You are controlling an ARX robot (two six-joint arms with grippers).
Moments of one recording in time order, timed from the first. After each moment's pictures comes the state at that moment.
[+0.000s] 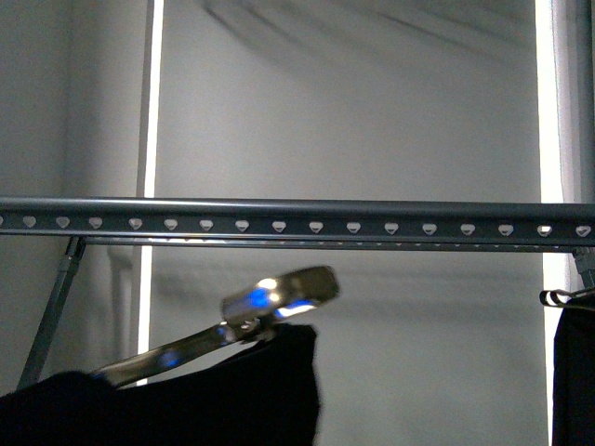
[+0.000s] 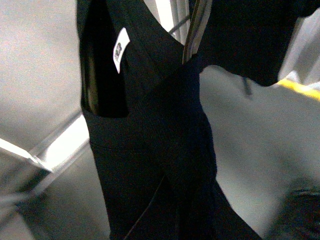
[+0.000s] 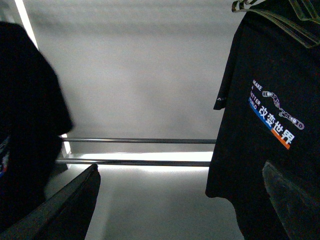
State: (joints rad) left arm 0.03 1.08 0.80 -0.24 0.66 0.76; right arm 0.00 0.00 0.01 0.00 0.00 0.00
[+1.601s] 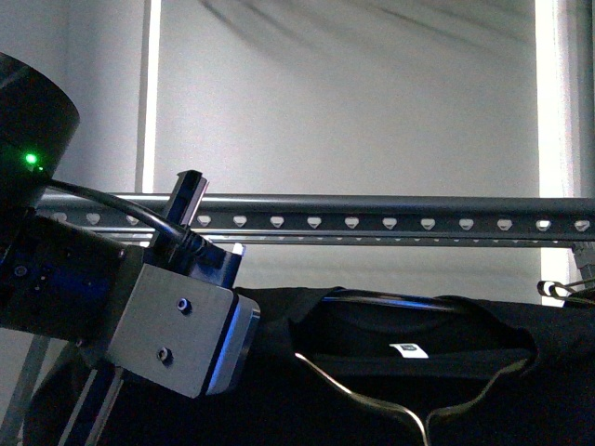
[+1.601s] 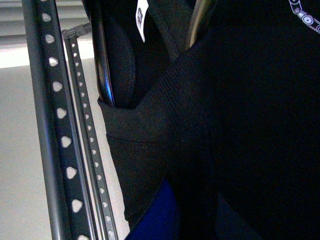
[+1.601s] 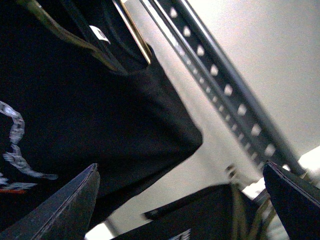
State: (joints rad) left arm -0.21 1.48 1.13 0.03 0.58 1.90; right arm -0.32 0.83 0.31 0.71 -0.78 -1.00
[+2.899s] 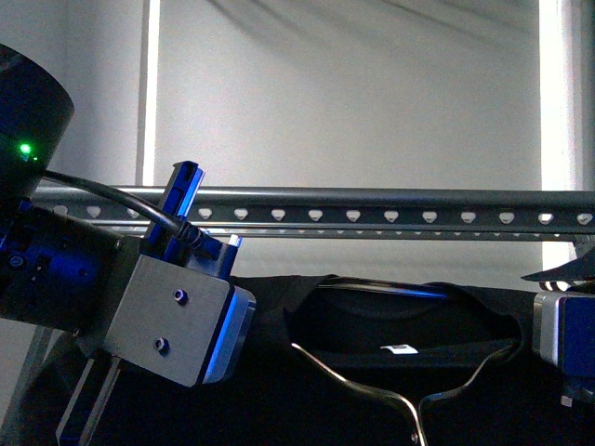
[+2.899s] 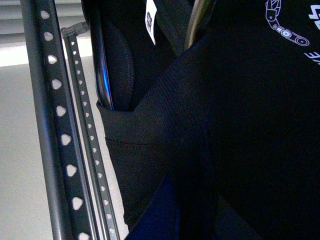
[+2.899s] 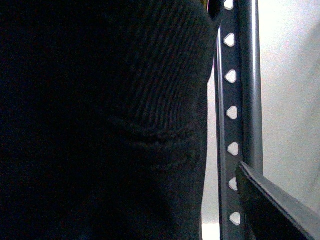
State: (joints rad) left arm -0.21 1.48 1.13 0.03 0.57 1.91; right arm -0.06 1.55 0.81 0.84 -0.52 -1.49
